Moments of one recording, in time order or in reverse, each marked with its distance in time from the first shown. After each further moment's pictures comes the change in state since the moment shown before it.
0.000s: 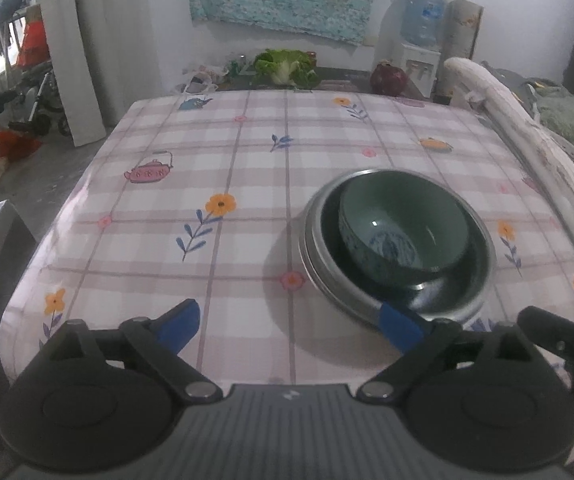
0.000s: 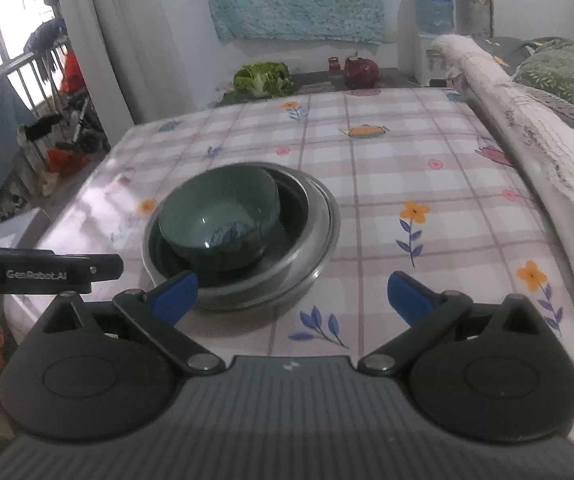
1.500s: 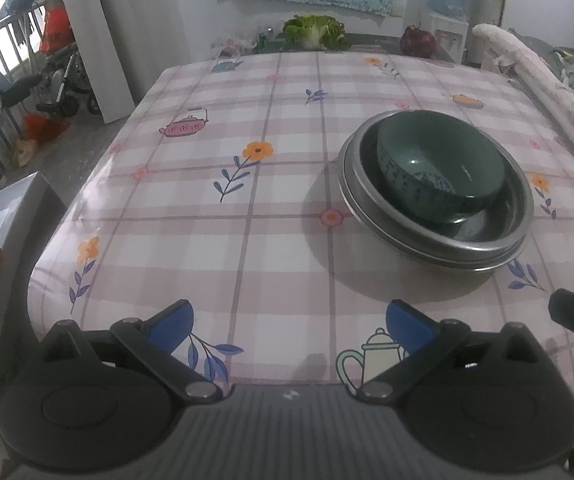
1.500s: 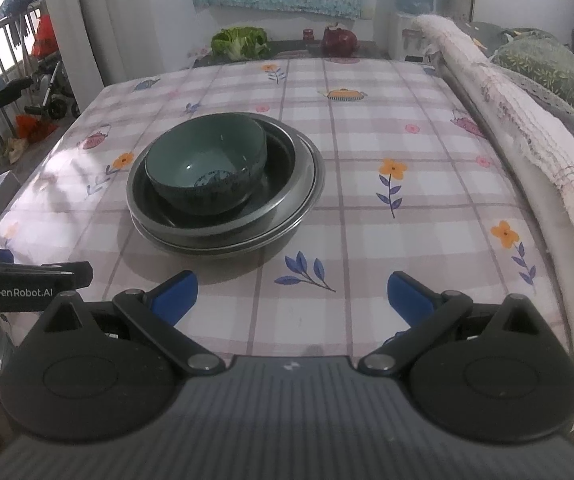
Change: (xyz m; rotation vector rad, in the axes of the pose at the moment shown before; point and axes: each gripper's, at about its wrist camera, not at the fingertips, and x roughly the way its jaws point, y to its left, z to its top) left arm 0.002 0.005 -0.032 0.002 0.090 0.114; right arm 0.001 0.016 -0.019 -0.023 0.090 -0.099
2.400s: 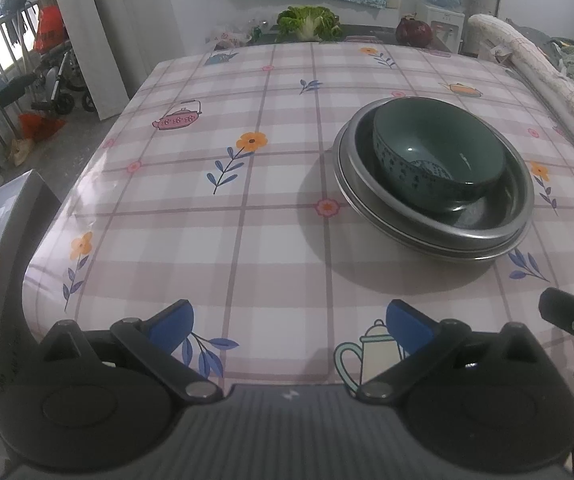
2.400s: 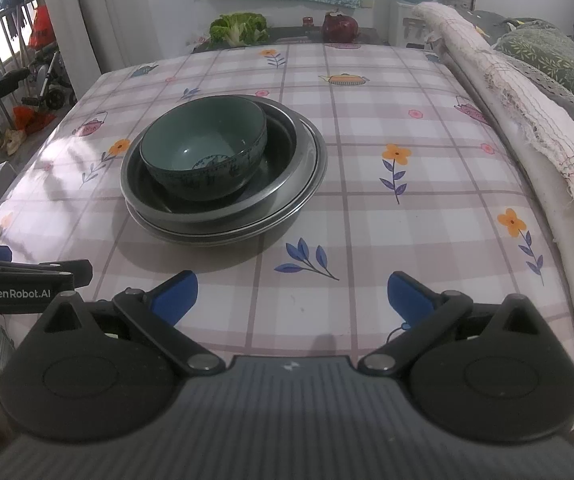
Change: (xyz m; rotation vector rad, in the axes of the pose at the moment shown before) left arm 0.005 -0.002 -0.002 0.015 0.018 -0.005; right arm 0.010 0.001 -0.003 0.000 0.030 -0.001
